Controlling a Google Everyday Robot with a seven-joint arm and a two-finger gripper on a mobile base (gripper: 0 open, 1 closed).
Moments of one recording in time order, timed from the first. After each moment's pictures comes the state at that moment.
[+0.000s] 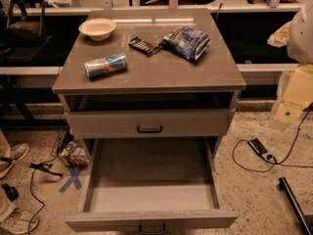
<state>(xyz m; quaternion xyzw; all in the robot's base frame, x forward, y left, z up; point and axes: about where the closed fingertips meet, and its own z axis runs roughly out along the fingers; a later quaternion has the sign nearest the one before) 0.438 -0.216 0.977 -0.60 0.78 -0.04 0.16</state>
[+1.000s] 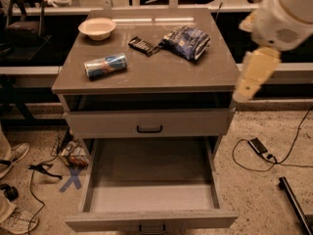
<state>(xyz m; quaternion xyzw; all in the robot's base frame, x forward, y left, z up) 0.512 -0.189 0.969 -0.61 0.76 -0.03 0.21</state>
